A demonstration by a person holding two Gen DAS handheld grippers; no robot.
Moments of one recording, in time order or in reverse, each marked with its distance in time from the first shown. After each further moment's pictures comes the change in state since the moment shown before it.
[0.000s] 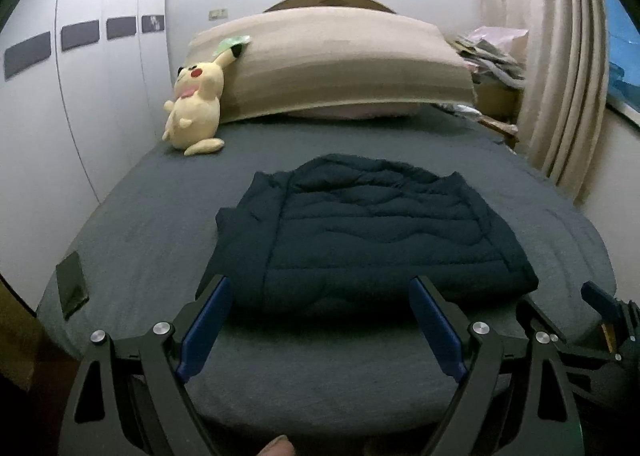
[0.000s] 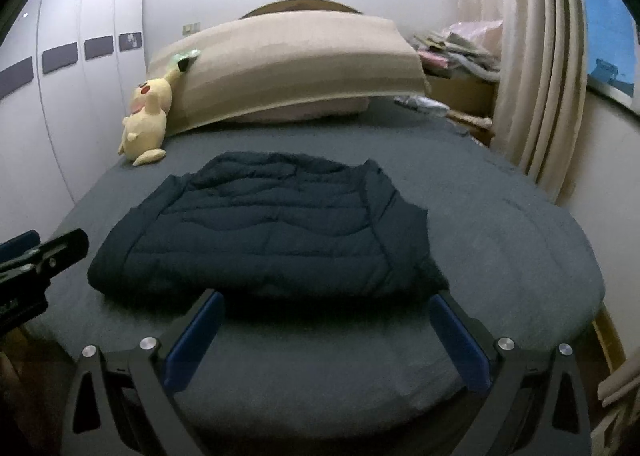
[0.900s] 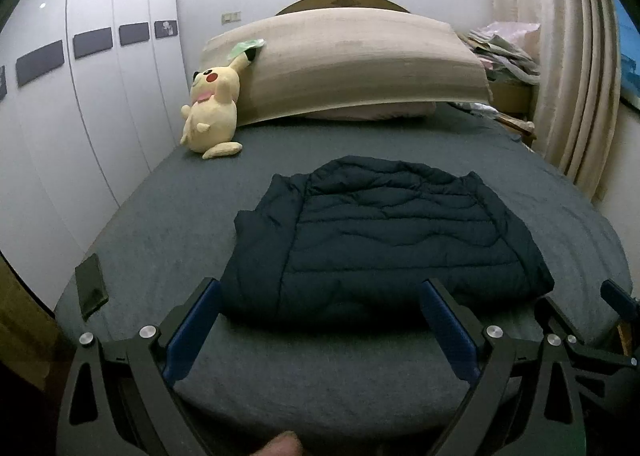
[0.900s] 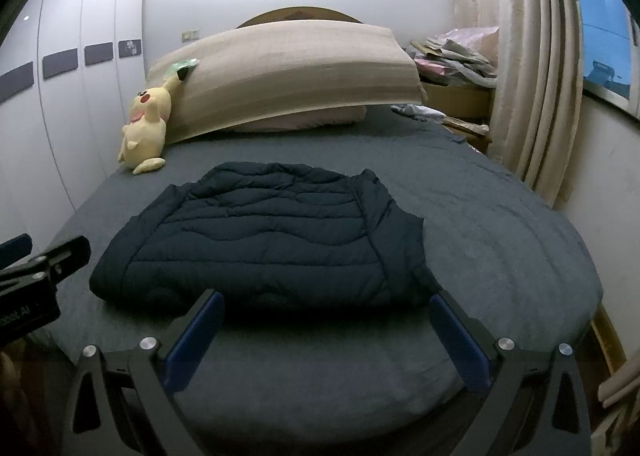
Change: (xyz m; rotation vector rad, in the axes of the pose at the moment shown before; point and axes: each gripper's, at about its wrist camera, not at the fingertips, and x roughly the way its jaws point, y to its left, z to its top) left arm -0.001 0.005 0.004 0.006 0.009 0.063; right arm -0.005 -0.001 0.004 0.003 -0.023 -0.004
